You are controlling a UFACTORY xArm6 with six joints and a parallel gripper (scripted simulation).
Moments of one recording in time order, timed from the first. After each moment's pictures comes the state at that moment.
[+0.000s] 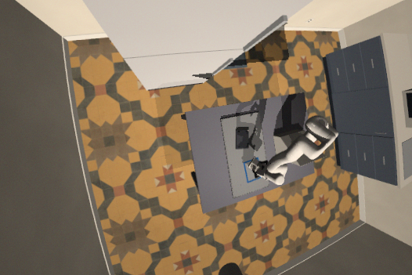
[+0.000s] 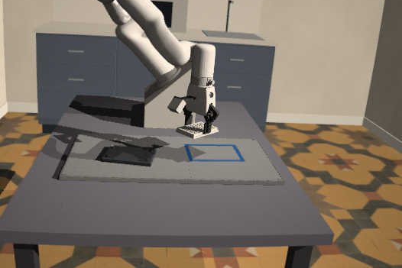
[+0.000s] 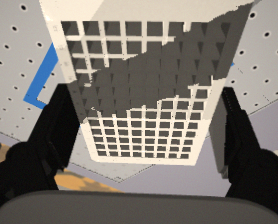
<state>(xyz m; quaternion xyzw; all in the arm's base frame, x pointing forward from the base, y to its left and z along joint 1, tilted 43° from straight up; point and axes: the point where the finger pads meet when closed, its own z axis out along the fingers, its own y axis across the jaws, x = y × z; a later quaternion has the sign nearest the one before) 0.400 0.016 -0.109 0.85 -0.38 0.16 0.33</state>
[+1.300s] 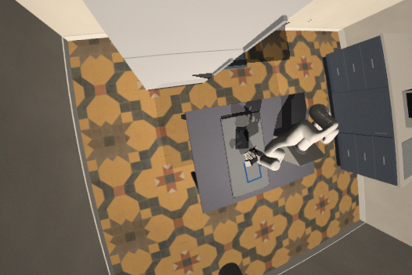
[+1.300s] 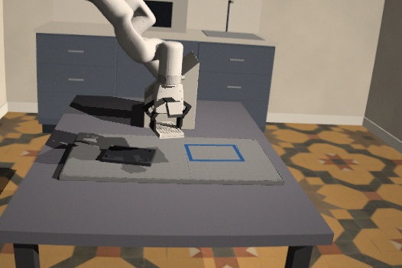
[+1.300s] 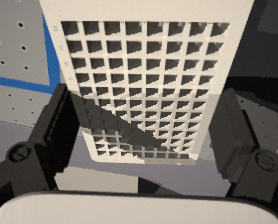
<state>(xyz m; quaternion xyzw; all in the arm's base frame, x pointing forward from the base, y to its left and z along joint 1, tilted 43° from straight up) 0.423 -0.061 -0.031 0.92 0.14 -0.04 0.36</state>
